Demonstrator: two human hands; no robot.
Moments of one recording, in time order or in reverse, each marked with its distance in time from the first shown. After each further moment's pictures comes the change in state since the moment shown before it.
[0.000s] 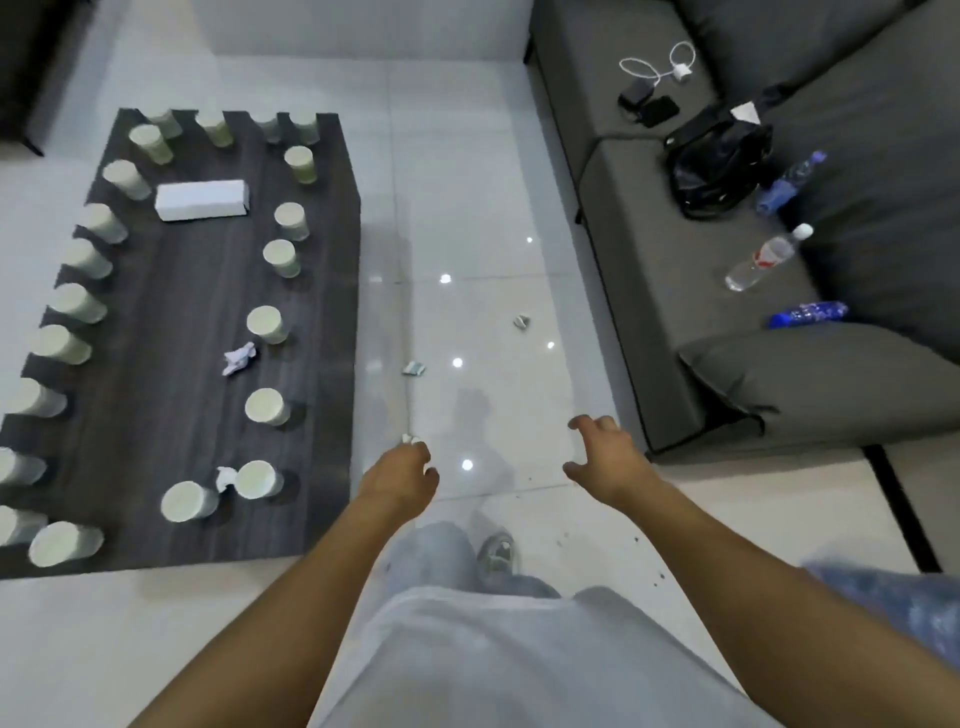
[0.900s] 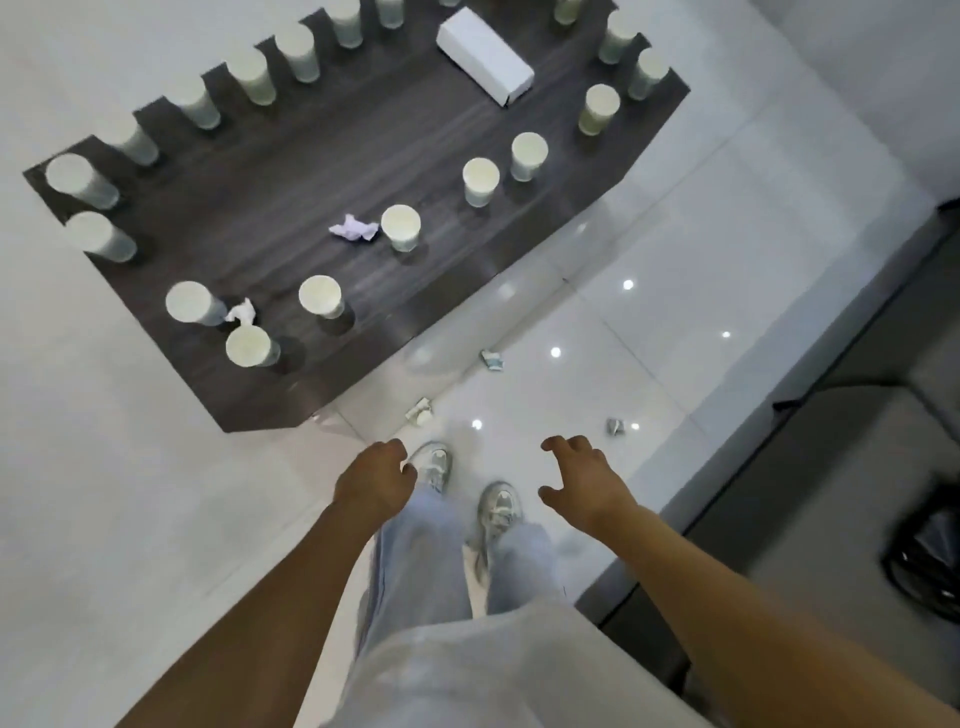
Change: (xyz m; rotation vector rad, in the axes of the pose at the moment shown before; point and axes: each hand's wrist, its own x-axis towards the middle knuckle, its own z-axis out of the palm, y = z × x) left_hand 0.162 0.018 0.010 -0.732 0.174 -0.791; right_hand 0.311 -0.122 -0.077 -0.623 -0.485 -0.666
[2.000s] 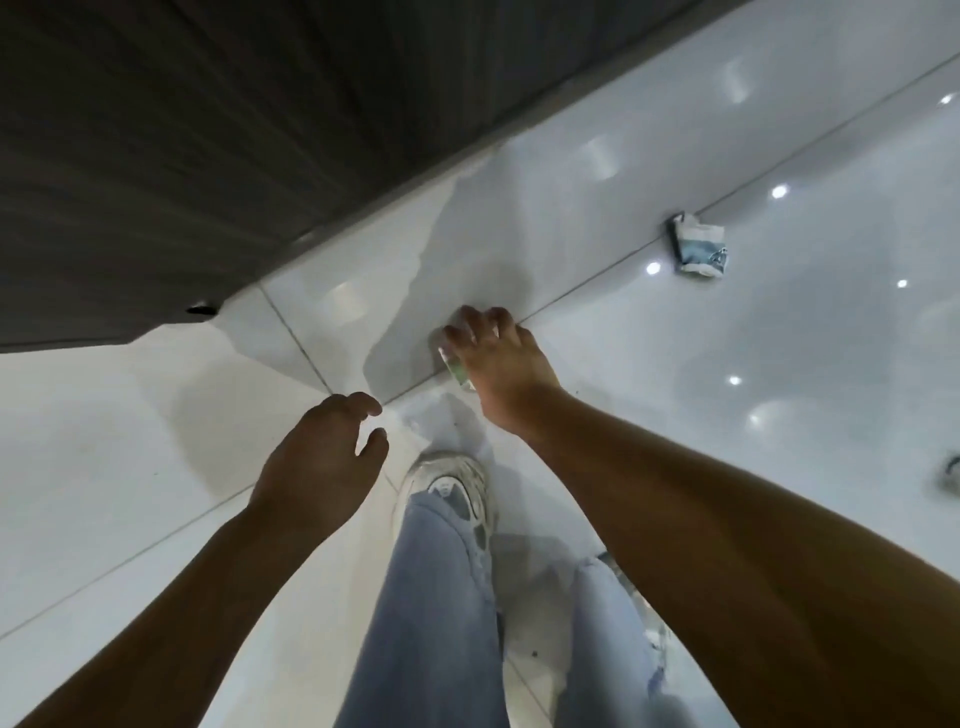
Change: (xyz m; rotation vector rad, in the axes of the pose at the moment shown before) left_hand 0.418 -0.244 0.305 -0.103 0.164 -0.096; right_hand 0.581 -0.015 0.406 -0.547 0.081 -0.606
